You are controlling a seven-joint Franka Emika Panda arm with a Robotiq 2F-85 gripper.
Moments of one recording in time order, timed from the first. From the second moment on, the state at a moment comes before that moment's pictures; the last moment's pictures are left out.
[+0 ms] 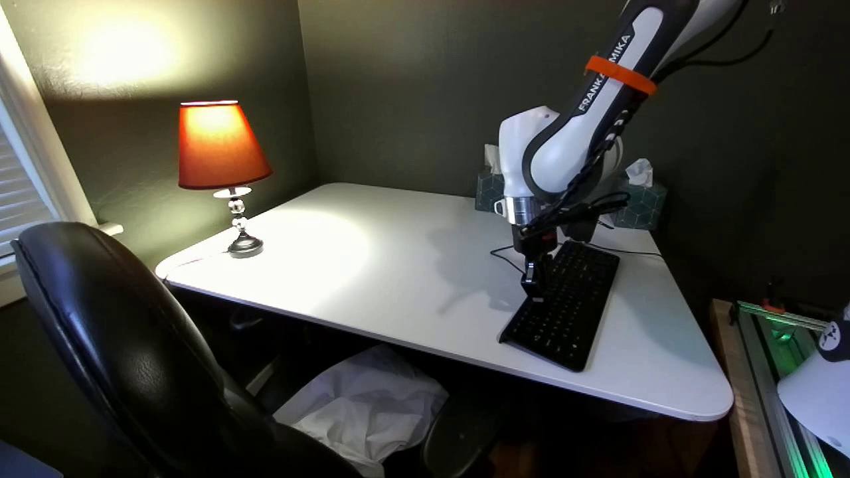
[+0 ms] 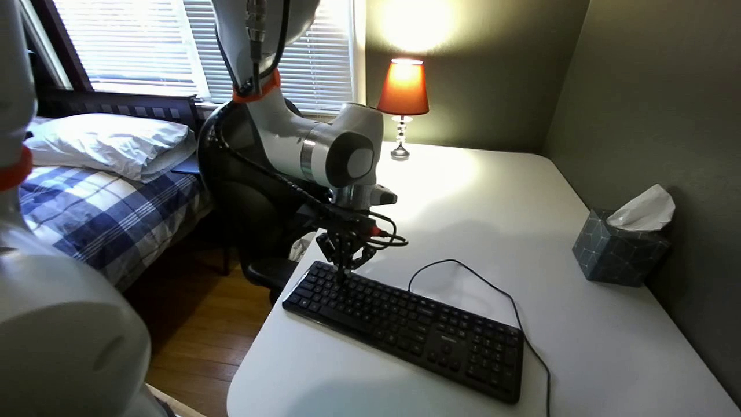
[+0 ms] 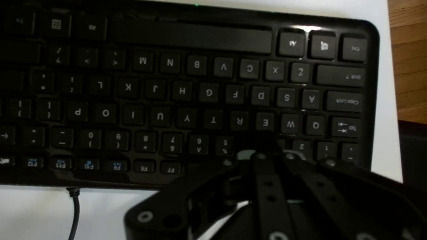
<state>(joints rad) -0.05 0.25 -0.02 -2.51 0.04 2.53 -0.16</state>
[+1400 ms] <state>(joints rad) -0.06 0.28 -0.01 -2.47 0.05 2.53 -0.16</state>
